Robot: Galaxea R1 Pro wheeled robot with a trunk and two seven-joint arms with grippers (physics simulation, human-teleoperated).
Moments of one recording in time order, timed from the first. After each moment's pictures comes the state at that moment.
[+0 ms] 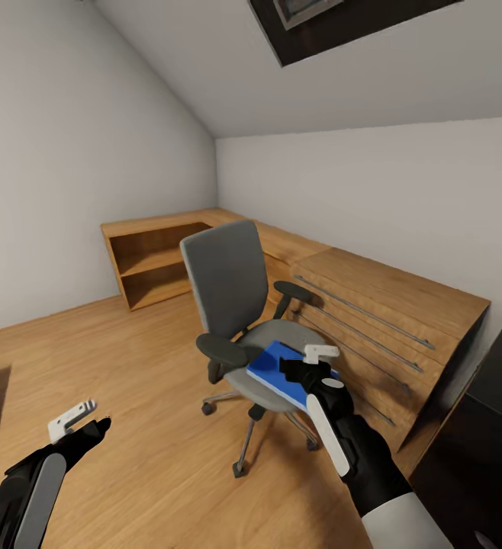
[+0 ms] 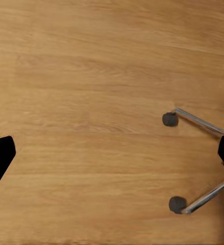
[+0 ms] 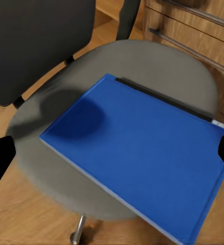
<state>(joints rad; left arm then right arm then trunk) -0.25 0.07 0.32 -1.39 0.50 0.65 0.32 -0.55 0.11 0.25 -1.24 -0.25 0.54 -0.32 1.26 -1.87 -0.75</state>
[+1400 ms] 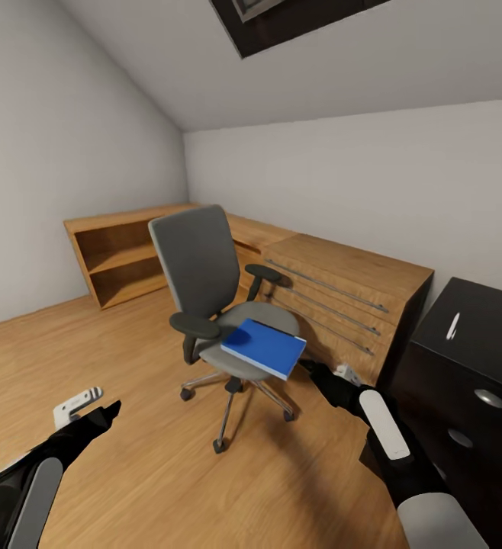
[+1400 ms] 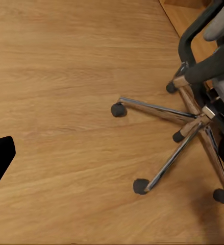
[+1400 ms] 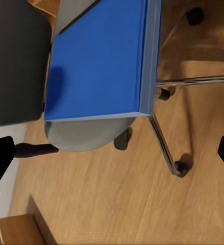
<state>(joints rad) -0.17 0.07 0.26 -1.60 0.50 0.65 0.25 -0.54 0.01 0.00 -1.10 -1.06 0.55 -0.26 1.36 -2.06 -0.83</state>
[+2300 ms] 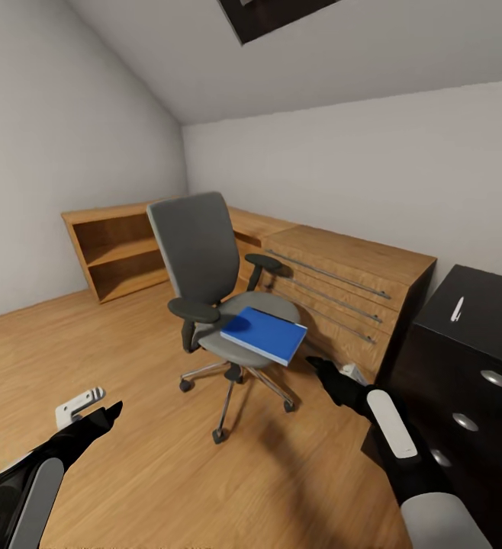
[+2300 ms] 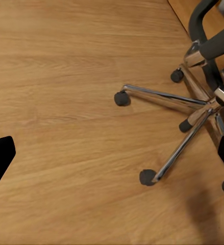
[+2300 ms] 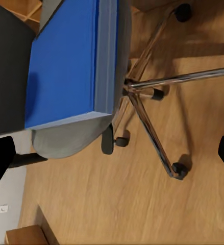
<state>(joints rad) -0.17 0.07 0.25 -1.60 0.50 0.66 0.24 -0.54 0.00 -0.05 -1.10 -1.10 0.55 -0.26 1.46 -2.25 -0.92</state>
